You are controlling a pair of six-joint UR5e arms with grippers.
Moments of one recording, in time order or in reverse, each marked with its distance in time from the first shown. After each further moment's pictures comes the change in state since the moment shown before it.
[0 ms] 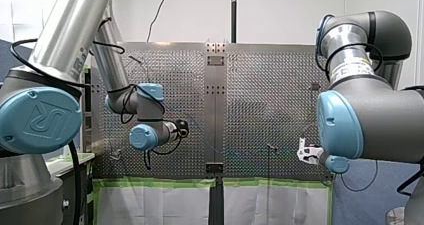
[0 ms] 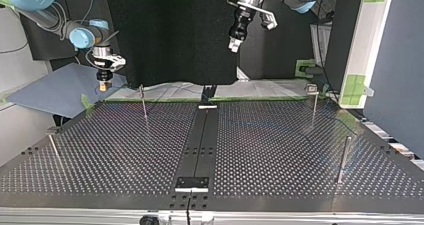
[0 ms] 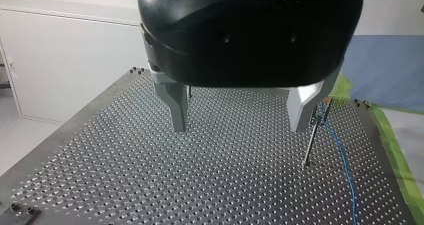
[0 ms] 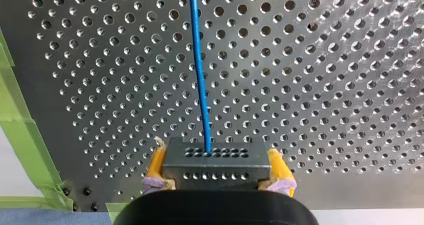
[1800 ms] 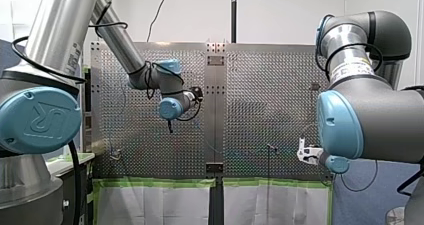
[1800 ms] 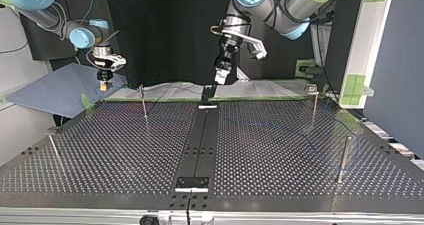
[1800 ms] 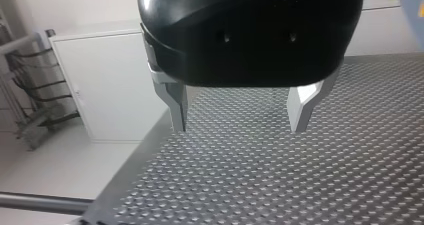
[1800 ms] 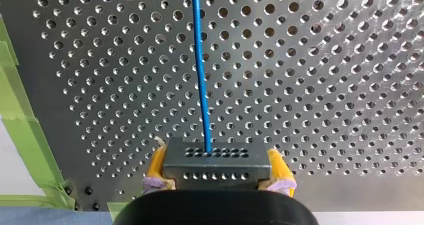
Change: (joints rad) left arm -0.002 0.081 0.265 -0.109 -0.021 0.078; right arm 0.001 0.000 0.000 0.006 -0.002 -0.010
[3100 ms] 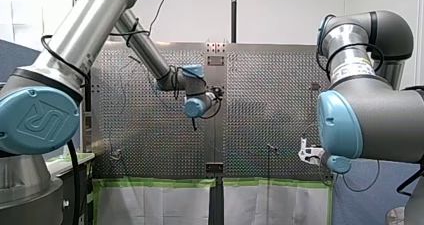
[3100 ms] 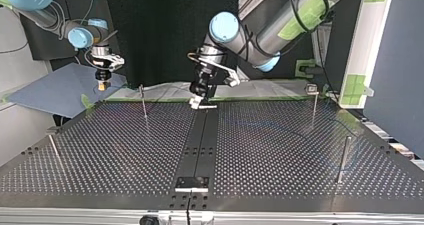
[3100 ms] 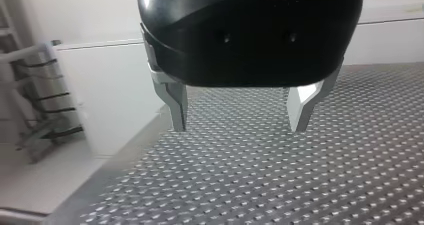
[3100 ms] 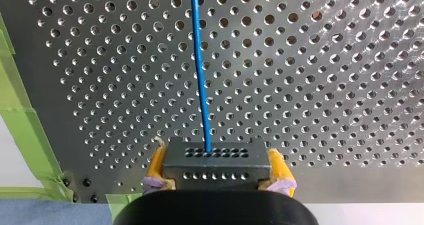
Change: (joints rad) left arm -0.026 -0.199 0.338 -0.107 0.052 -0.053; right arm -0.011 0.000 0.000 0.001 0.000 -0.002
